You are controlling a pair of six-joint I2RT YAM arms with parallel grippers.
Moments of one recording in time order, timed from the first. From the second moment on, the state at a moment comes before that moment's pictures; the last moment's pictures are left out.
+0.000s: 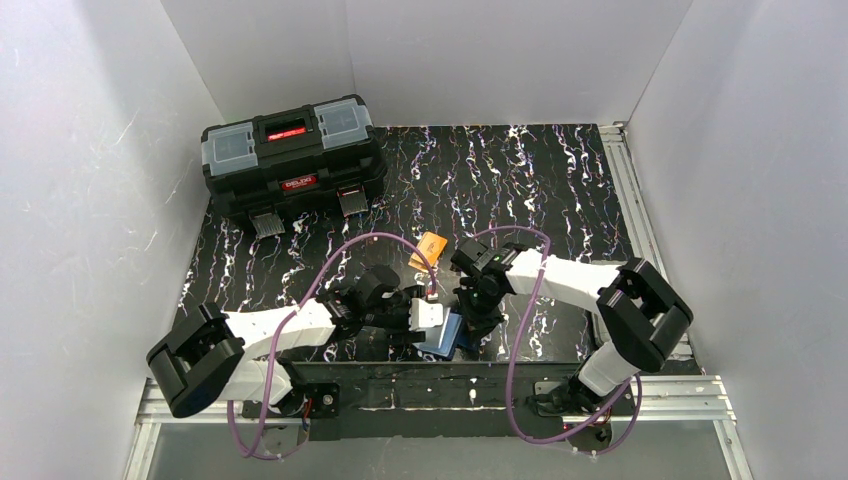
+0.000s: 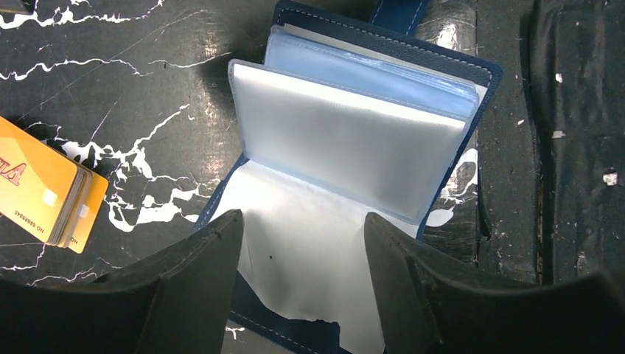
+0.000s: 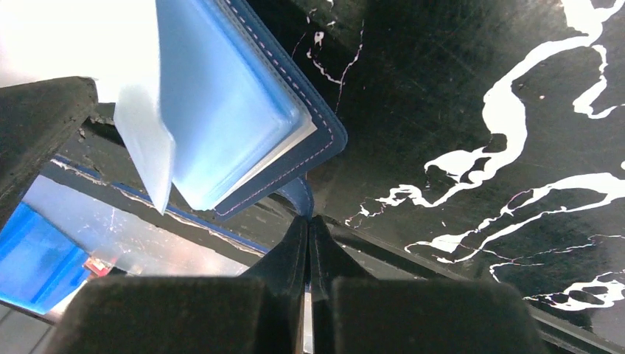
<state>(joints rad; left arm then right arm) -0.91 1.27 0.49 0.02 0.37 0.63 0.86 1.56 0.92 -0.77 -0.32 0.57</state>
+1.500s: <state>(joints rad) -0.91 1.18 0.50 0.10 0.39 0.53 0.86 1.48 1.01 -0.78 -0.25 0.55</state>
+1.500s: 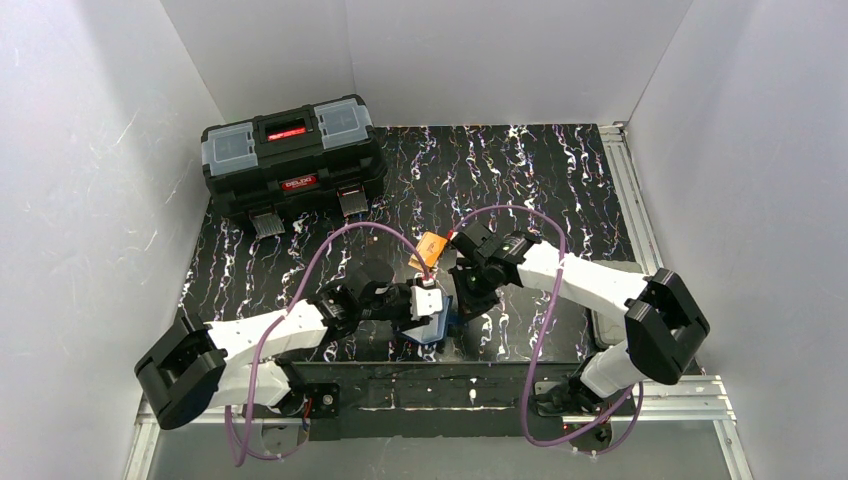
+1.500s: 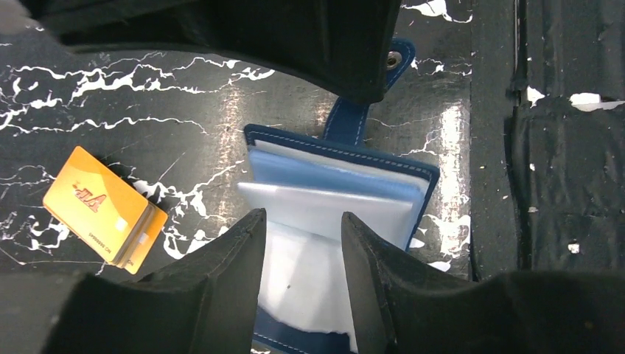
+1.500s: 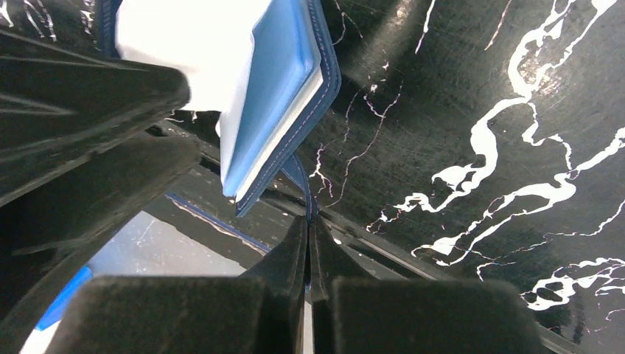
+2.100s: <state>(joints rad) -0.91 1.18 0.56 0.12 0.35 0.43 0.86 1.47 1.04 -0.80 -0.28 0.55</state>
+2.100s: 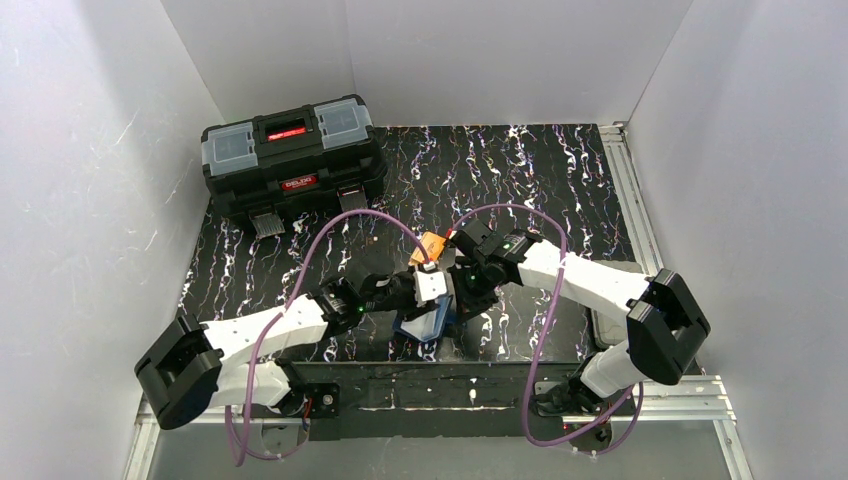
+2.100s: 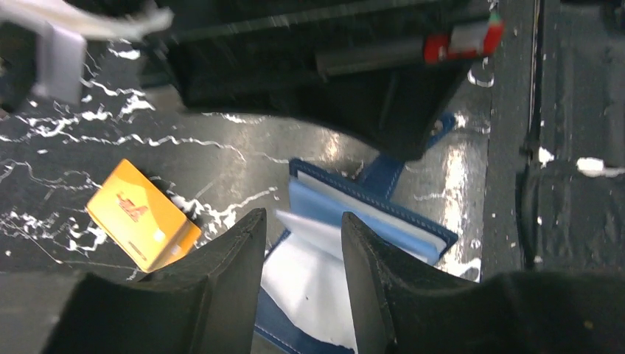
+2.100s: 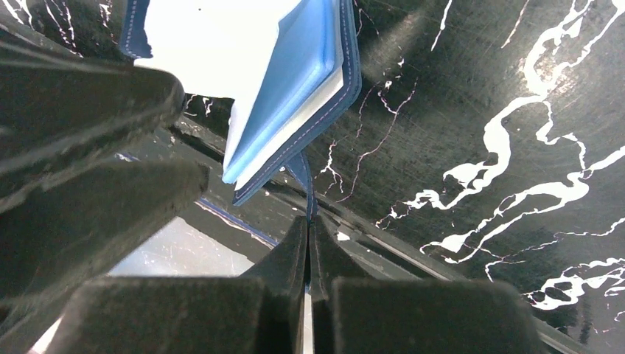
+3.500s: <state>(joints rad) -0.91 1.23 0.50 0.14 0.41 0.54 0.86 1.48 0.96 -0.76 -0.30 0.55</state>
